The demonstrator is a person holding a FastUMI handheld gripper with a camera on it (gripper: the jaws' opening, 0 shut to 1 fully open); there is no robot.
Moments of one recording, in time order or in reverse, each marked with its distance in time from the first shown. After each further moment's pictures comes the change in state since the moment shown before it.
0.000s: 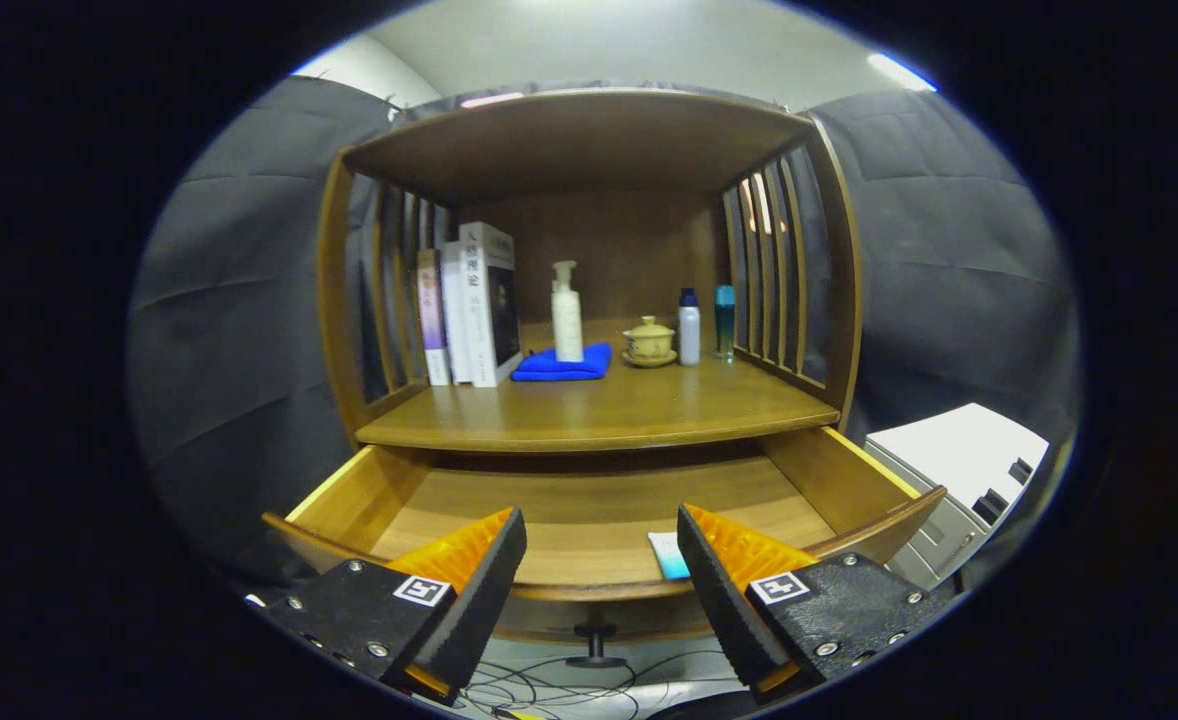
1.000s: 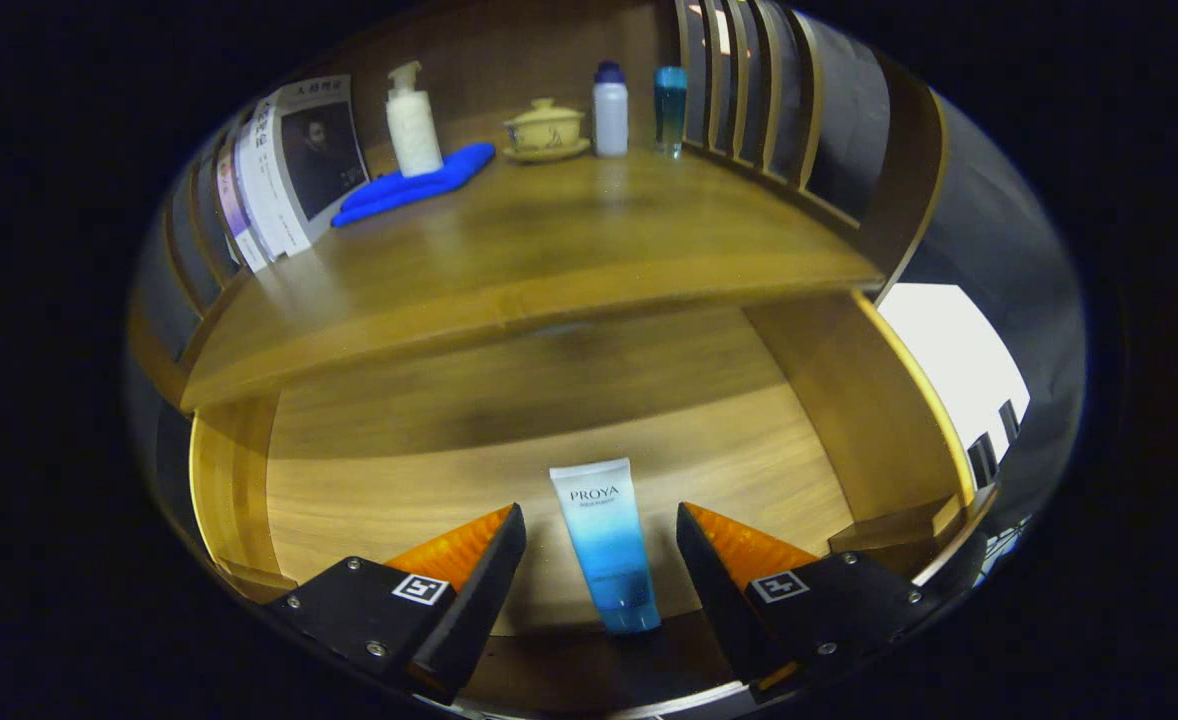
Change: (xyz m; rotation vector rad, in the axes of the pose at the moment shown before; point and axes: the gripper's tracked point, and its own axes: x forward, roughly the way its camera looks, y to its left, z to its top) arm 0.090 -0.071 -0.093 0.037 0.671 -0.169
